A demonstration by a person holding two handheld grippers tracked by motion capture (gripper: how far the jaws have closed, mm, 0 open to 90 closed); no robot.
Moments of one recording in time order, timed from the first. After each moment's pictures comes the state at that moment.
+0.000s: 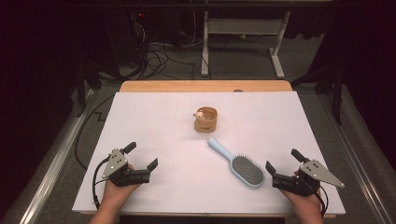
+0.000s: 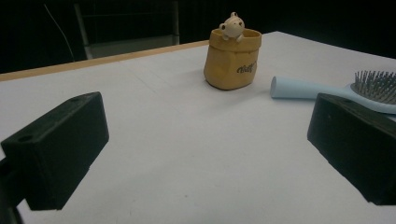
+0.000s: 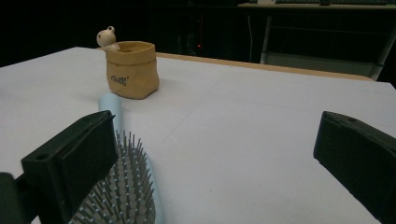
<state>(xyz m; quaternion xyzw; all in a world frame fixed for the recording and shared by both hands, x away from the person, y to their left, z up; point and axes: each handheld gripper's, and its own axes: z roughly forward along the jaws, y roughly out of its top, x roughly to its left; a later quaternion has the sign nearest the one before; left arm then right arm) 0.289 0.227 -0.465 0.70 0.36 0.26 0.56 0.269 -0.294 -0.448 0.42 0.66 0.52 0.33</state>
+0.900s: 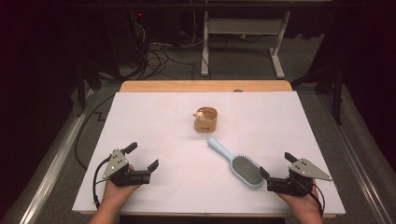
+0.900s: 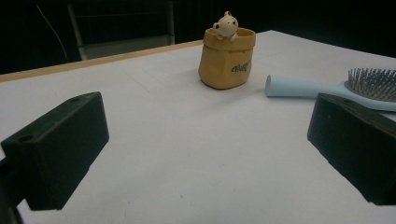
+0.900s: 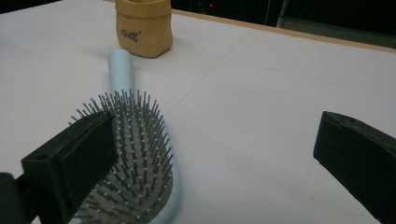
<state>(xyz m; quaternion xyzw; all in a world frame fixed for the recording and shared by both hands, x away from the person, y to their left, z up) 0.289 0.227 -0.466 0.71 0.35 0.25 0.56 0.272 -0.282 -0.450 0.42 0.72 0.46 0.30</state>
